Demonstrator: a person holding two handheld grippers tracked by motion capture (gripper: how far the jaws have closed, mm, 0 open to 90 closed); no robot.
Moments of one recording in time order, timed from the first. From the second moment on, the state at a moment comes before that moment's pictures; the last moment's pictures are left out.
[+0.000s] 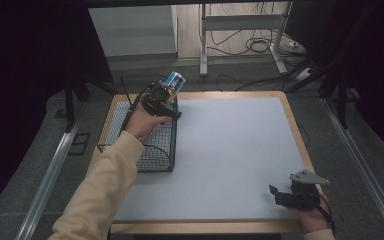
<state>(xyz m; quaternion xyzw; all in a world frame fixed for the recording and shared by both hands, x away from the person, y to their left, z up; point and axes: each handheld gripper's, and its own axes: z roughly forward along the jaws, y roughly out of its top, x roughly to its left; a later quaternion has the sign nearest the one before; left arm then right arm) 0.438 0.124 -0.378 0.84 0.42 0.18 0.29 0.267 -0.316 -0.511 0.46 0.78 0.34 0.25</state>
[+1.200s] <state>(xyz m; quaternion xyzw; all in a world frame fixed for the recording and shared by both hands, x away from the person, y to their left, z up) 0.302 0.062 -0.481 0.88 0.33 0.10 0.33 0.266 -0.315 -0.511 0.45 0.79 0.33 0.25</state>
